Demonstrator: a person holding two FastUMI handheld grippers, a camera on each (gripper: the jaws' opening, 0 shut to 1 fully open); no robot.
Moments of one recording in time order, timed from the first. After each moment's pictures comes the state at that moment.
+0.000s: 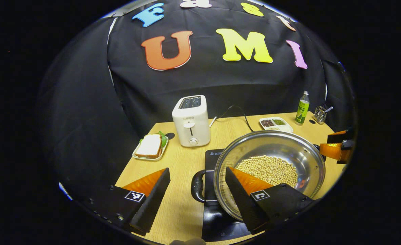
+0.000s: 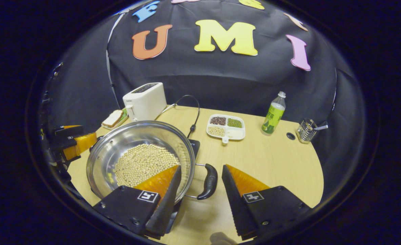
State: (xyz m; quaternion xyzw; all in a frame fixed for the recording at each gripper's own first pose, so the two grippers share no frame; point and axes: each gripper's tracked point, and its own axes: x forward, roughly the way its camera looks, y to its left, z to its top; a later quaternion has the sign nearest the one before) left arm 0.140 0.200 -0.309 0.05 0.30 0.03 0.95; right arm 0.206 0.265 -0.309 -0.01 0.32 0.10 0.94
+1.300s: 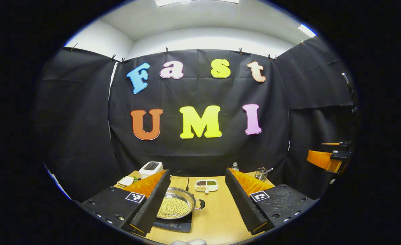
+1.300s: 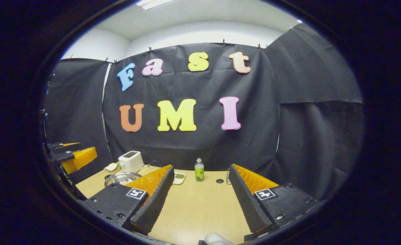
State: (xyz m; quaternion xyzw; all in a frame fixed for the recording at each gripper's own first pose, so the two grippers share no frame) left arm -0.015 -0.097 -0.010 0.00 0.05 0.00 1.00; right arm 0.002 -0.066 -0.044 0.05 0.06 0.03 1.00
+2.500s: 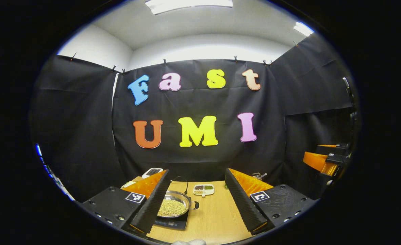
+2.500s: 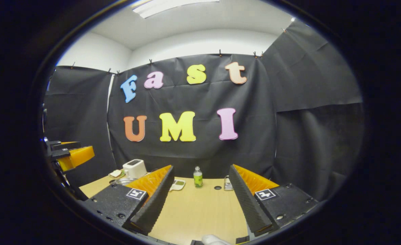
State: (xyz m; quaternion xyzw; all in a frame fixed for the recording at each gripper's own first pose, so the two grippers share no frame) left arm -0.055 -0.123 0.027 0.02 0.03 0.01 1.00; right arm -0.028 -0.095 -0.021 0.06 0.02 0.05 1.00
